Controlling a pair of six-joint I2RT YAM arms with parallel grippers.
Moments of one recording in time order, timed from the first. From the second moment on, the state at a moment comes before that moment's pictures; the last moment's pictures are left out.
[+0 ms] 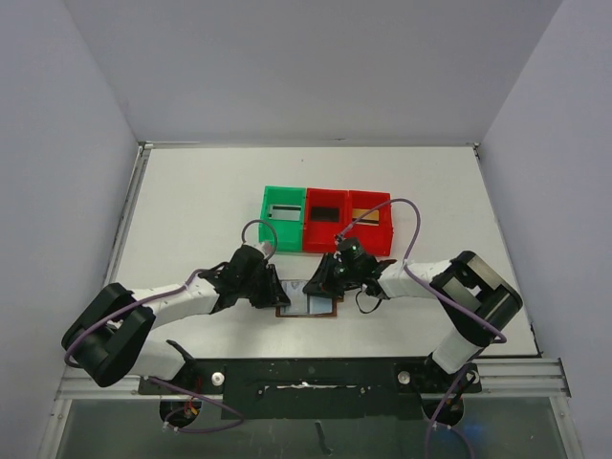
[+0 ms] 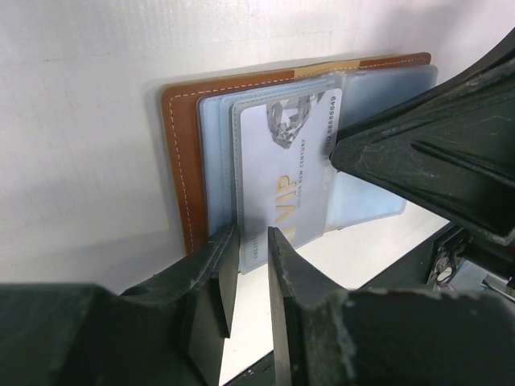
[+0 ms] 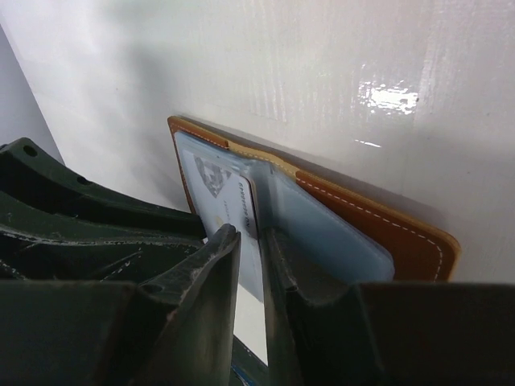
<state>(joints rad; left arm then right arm) -0.69 1.37 0.51 -0.03 0.23 -0.88 0.73 1.63 0.65 0.18 -0.31 1.06</state>
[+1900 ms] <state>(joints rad) -0.69 1.25 0.54 0.01 0.19 -0.88 0.68 1.61 0.65 0.10 -0.35 0.97</state>
